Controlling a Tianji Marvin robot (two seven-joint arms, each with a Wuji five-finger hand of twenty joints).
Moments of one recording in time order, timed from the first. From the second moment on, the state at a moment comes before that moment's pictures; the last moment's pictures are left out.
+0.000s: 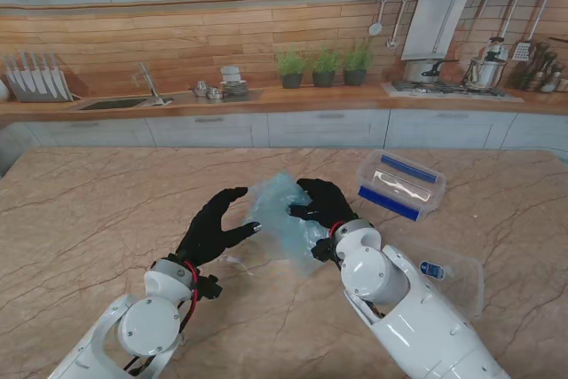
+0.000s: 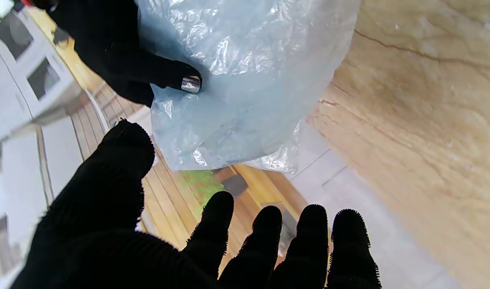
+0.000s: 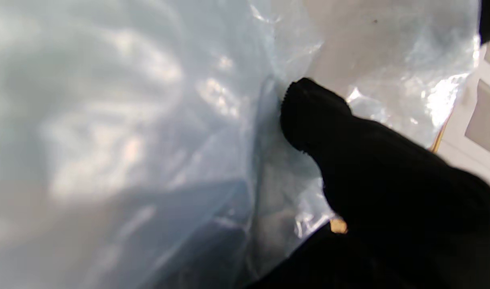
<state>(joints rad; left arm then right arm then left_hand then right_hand) 1.65 -1.18 -1.16 -1.69 0.36 -0.07 0.18 -1.35 -1.23 0.98 -1.45 -0.26 0.10 -0.21 0.75 -0.36 0.30 -0.04 0.27 0.23 0.26 0.23 0.20 0.31 0.21 0.28 0.11 0.35 0.26 0.38 -0.07 0.26 0.45 0.36 0.78 -0.80 1.00 -0.18 0.84 -0.11 1.04 0.45 1.03 0.27 0.89 0.39 1.09 0.19 1.22 0.74 0.53 0.27 1.37 0.75</state>
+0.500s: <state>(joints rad) 1.57 -1.15 -1.10 -1.66 0.53 -0.10 0.13 -1.39 -1.19 0.99 -1.48 -0.31 -0.11 -0.09 0.68 -0.43 0.39 -0.04 0.19 0.20 0.16 0.12 0.13 0.31 0.04 0.20 0.05 0.32 0.10 0.30 -0.07 0.22 0.08 0.33 0.78 -0.80 1.00 -0.17 0.83 -0.14 1.04 0.47 1.03 0.26 0.89 0.40 1.08 0.19 1.23 0.76 0.53 0.26 1.37 0.75</state>
